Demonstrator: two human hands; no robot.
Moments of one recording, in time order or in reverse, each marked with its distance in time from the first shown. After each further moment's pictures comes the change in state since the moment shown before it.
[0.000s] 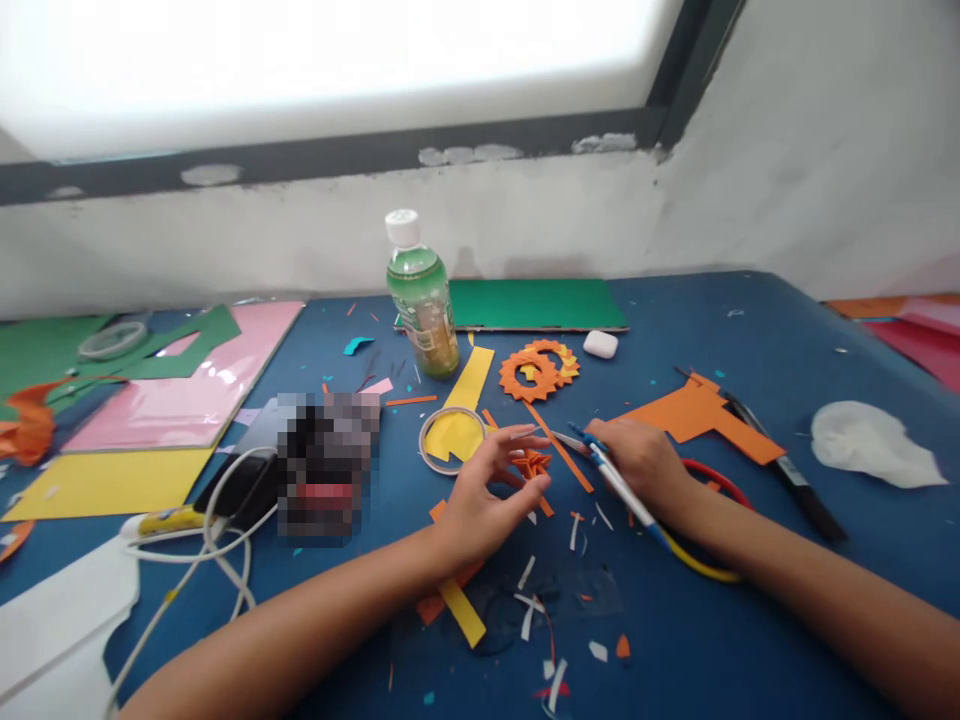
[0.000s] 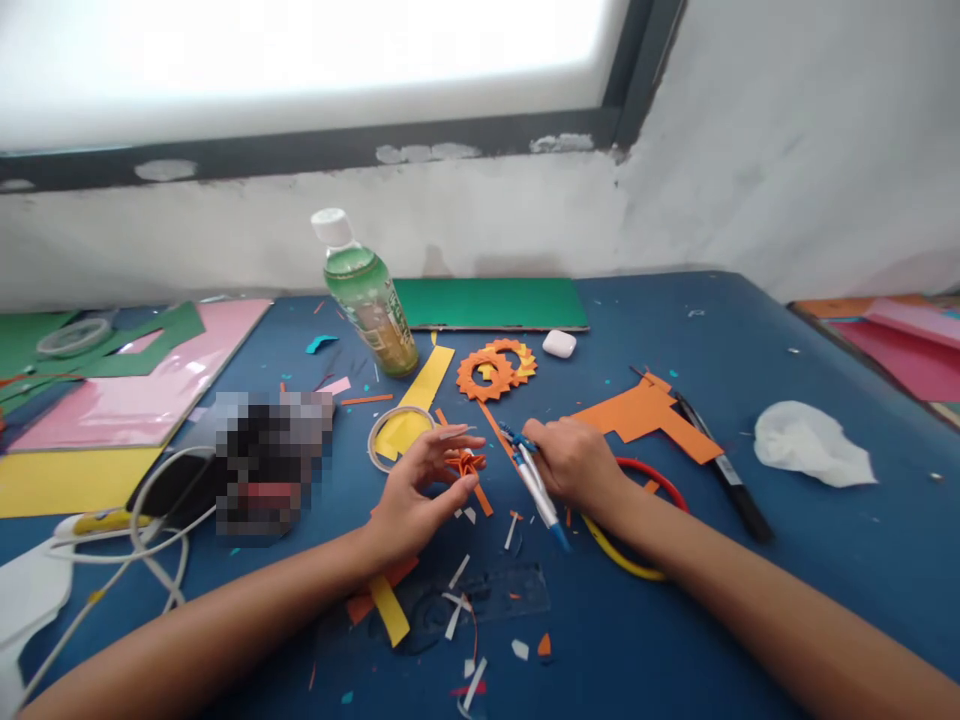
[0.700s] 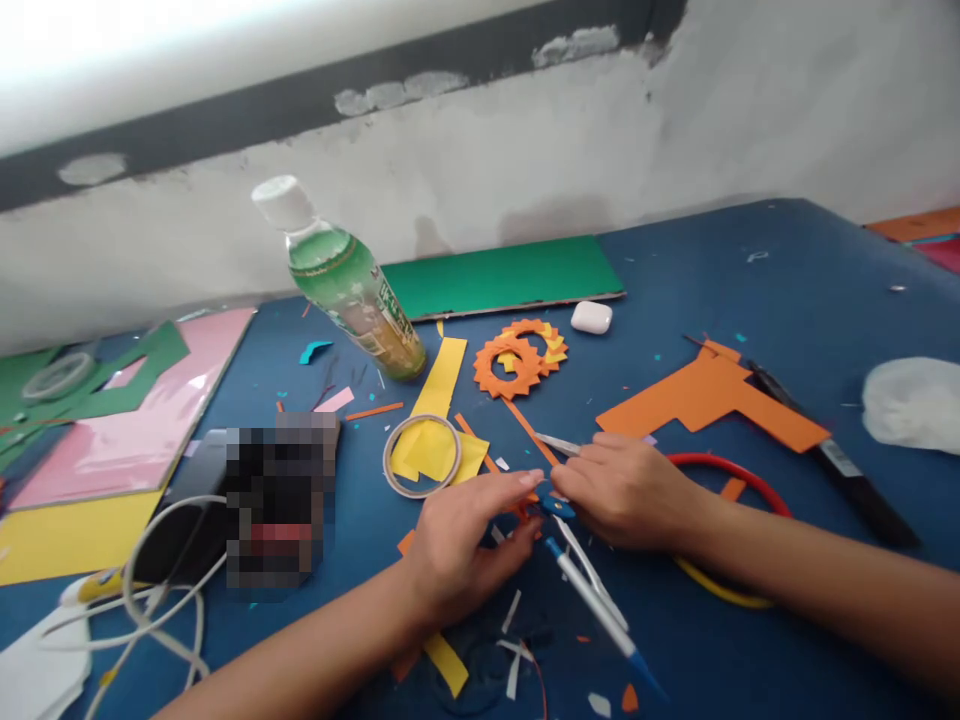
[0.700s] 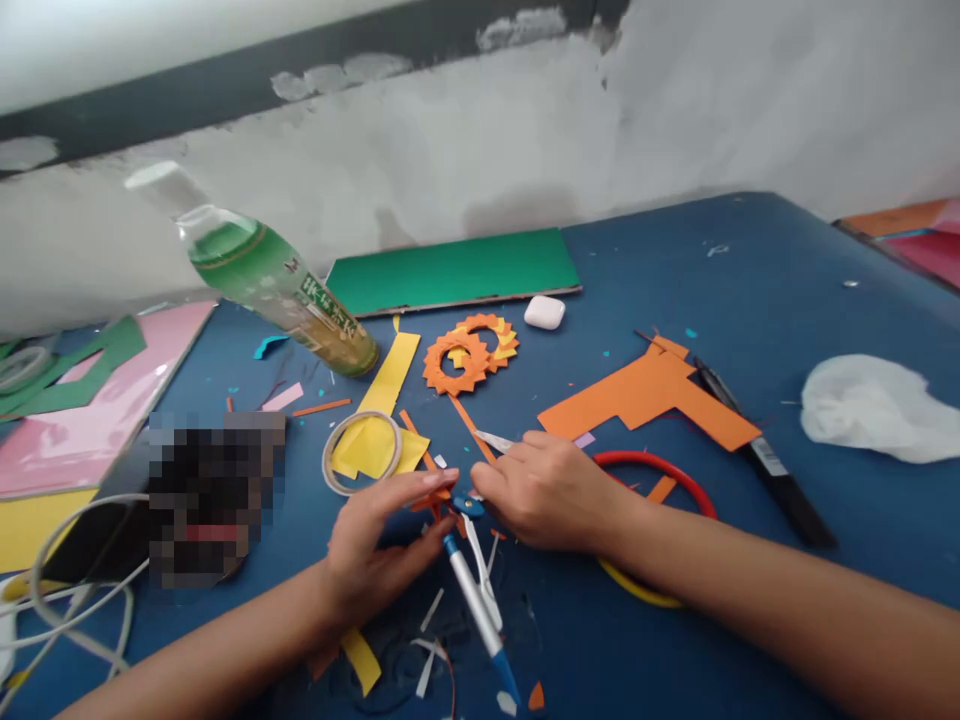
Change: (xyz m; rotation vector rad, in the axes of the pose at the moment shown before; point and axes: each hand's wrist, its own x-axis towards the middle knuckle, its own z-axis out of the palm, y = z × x) left_hand 0.006 -0.007 -0.002 0.557 -0.063 0.508; right_hand 0.005 -0.007 -0.003 0.032 -0.088 -0.248
